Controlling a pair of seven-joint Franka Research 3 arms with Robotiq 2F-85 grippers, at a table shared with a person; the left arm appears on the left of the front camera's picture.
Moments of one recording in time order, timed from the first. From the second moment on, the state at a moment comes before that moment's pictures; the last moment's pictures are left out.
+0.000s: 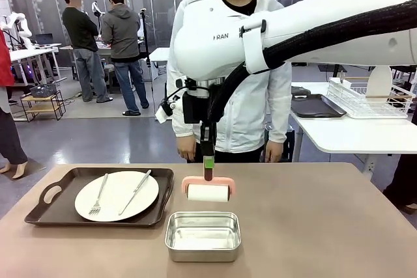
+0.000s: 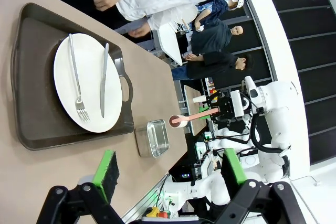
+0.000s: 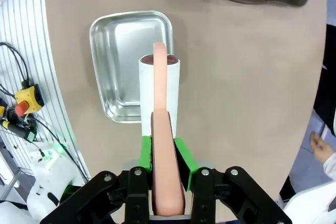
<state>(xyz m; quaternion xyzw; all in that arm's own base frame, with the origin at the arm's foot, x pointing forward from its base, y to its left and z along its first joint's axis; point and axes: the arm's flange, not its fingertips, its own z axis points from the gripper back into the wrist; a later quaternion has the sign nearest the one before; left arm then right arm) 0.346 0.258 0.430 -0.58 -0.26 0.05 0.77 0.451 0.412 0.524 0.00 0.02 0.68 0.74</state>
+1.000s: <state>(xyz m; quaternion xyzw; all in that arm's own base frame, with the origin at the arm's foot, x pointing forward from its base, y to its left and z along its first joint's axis) 0.346 0.258 0.430 -0.58 -0.26 0.05 0.77 0.453 0.425 0.472 0.02 0.04 0.69 0.72</state>
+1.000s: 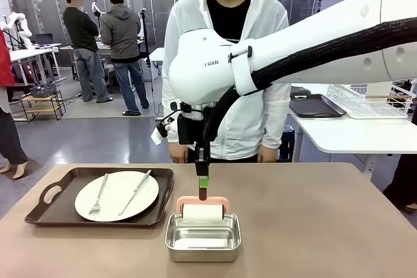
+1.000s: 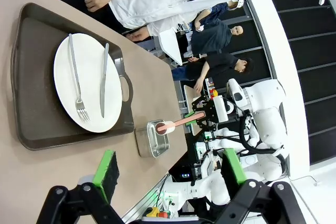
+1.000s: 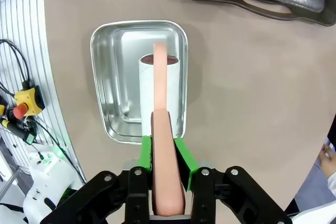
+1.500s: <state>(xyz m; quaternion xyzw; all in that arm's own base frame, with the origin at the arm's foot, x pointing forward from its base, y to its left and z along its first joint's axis) 0.346 0.258 0.430 -0.58 -0.26 0.05 0.77 0.465 0.430 0.427 0.03 0.06 0.69 0.72</state>
